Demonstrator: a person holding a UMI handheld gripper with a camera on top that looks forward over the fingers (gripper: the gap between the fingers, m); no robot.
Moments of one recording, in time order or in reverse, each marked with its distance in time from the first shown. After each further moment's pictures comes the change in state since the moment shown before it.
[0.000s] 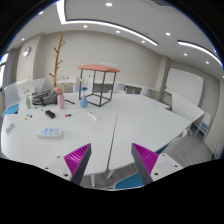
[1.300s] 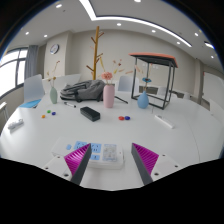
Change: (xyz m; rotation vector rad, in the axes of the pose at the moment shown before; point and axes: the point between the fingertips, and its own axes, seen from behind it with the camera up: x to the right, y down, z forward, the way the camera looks) arm -0.381 0.021 0.280 0.085 -0.390 -0.063
